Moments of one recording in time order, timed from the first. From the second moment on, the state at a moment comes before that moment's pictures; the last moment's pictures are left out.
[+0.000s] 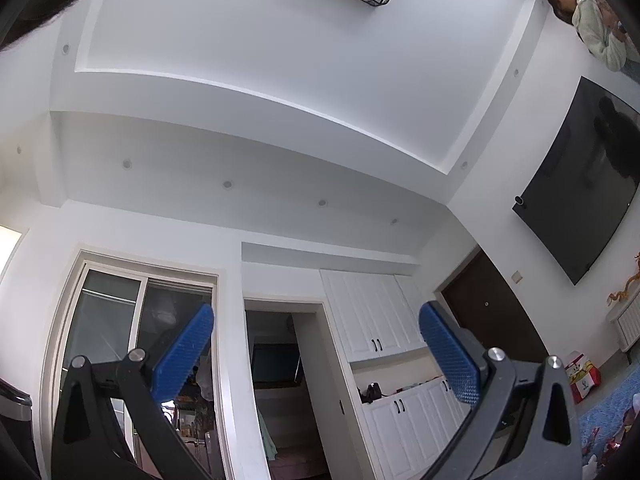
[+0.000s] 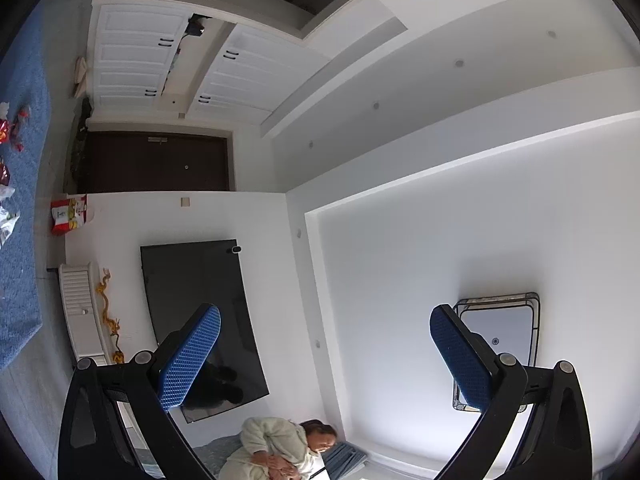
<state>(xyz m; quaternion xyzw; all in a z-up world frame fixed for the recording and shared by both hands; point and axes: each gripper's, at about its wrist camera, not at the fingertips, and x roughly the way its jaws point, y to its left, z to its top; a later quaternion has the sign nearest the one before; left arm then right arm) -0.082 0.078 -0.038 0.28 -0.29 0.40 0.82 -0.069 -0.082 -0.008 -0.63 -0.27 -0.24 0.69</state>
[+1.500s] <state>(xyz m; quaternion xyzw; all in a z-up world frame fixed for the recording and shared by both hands) -0.084 0.076 -0.031 0.28 -0.28 0.38 0.83 -0.068 -0.079 -0.009 -0.62 -0.27 -0.23 0.70</state>
